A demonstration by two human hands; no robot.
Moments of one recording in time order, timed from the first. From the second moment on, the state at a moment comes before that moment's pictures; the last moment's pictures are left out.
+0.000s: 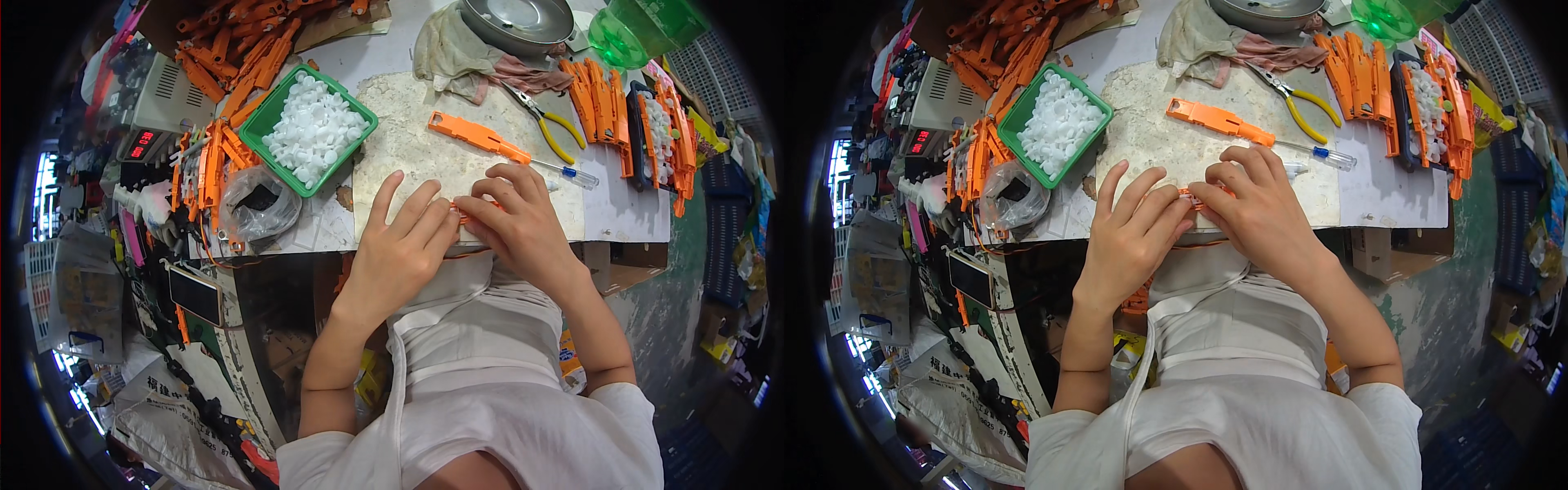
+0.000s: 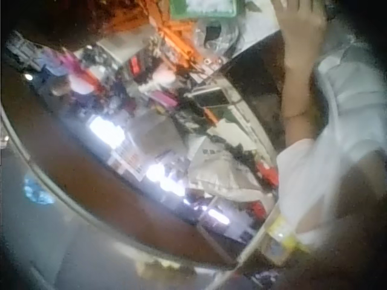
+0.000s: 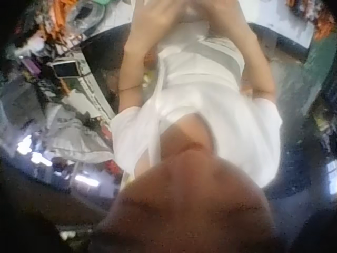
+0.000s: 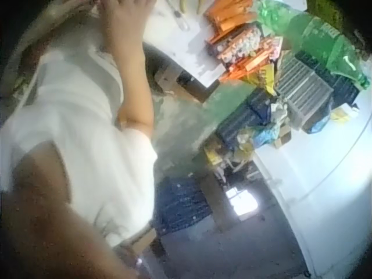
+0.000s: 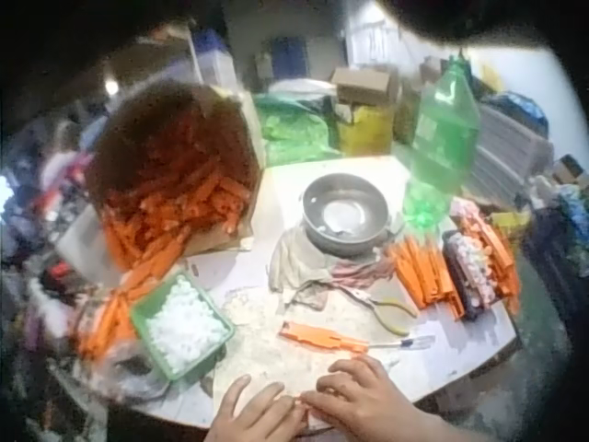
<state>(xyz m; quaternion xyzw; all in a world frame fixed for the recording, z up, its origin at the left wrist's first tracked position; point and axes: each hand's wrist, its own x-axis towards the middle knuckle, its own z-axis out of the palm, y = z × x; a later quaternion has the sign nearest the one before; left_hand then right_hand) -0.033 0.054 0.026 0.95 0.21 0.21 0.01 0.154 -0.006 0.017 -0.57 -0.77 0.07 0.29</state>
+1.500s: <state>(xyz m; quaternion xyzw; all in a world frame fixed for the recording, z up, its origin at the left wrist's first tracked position) -0.036 0.039 0.008 0.91 0.30 0.28 0.08 0.158 0.002 0.035 -0.60 -0.77 0.02 0.23</state>
